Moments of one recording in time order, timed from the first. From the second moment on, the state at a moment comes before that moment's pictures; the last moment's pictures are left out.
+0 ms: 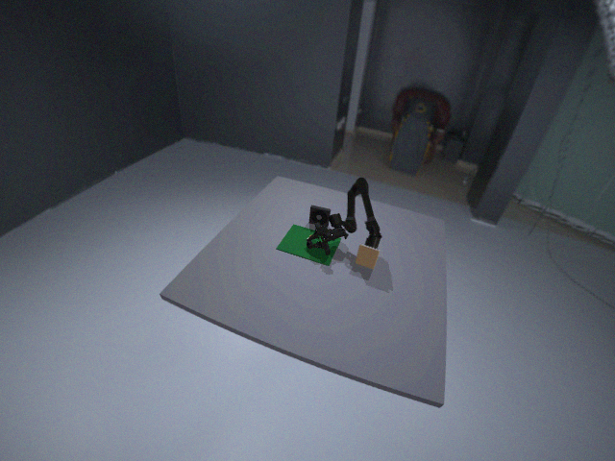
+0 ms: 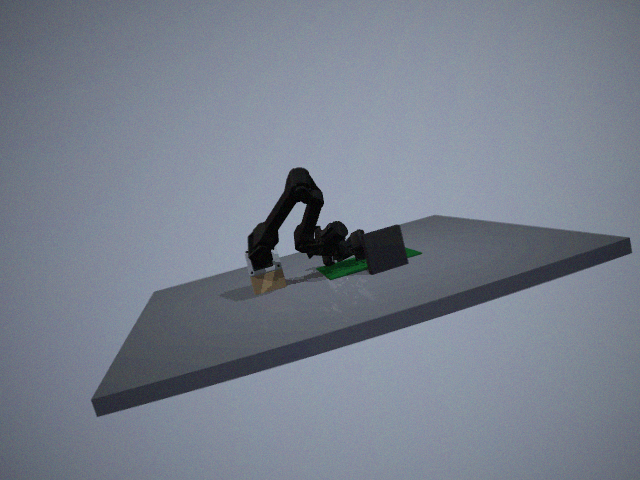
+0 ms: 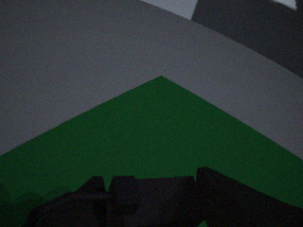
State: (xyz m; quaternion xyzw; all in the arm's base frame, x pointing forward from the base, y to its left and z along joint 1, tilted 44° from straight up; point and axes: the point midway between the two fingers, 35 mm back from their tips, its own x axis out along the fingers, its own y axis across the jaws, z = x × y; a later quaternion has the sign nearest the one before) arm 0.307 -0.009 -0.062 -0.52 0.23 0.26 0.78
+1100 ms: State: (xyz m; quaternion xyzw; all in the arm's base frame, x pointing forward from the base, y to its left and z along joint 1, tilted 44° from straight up) arm 0.307 -0.009 -0.062 -0.52 0.23 0.26 0.78
